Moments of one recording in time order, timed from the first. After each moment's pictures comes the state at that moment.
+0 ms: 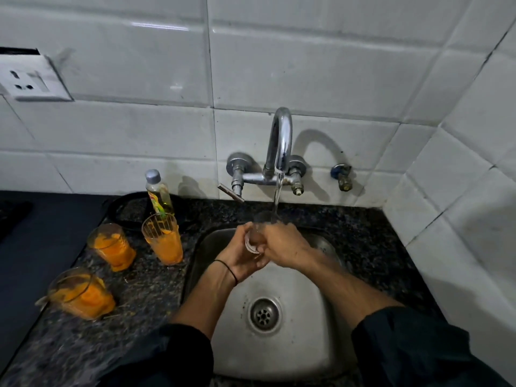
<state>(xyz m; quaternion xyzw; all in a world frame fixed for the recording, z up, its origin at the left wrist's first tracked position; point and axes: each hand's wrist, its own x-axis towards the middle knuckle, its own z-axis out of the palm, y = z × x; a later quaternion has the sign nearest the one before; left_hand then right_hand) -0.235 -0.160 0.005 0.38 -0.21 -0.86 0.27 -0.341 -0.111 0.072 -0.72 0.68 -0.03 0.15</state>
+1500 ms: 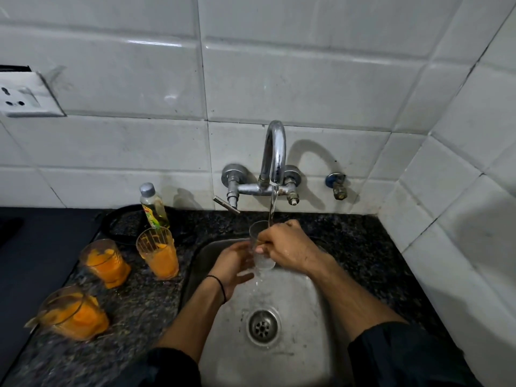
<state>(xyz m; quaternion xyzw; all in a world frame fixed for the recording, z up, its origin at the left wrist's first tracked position) -0.221 -0.152 0.013 0.48 -0.37 -0.75 0.27 -0.360 -0.113 0.091 -0.72 0.67 -0.07 0.14</state>
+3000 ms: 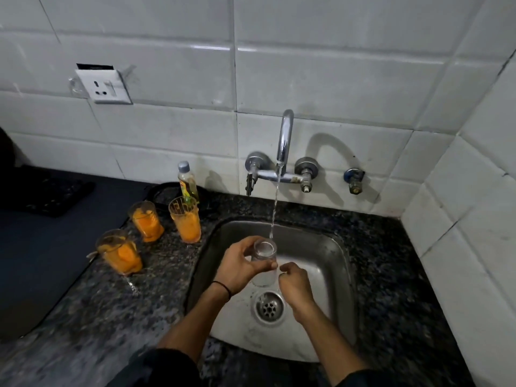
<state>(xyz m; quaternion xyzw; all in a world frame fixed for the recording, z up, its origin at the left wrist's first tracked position) -0.202 -0.063 0.013 0.47 -0.68 -0.44 0.36 -0.341 -0.018 -0.014 -0.36 0.78 -0.30 0.41</state>
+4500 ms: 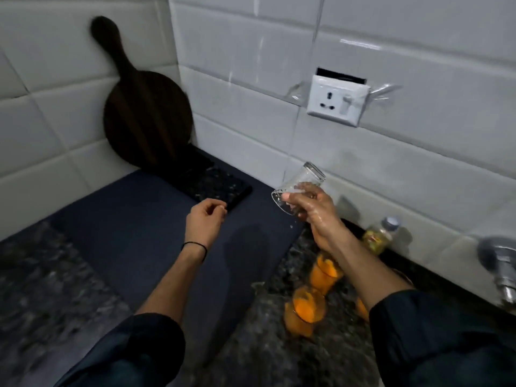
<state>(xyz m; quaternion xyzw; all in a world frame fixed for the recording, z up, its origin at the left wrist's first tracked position) 0.263 -0.250 0.036 0.71 -0.39 -0.29 0.51 0.043 -0.309 0.094 -0.50 0.50 -0.42 0.56</state>
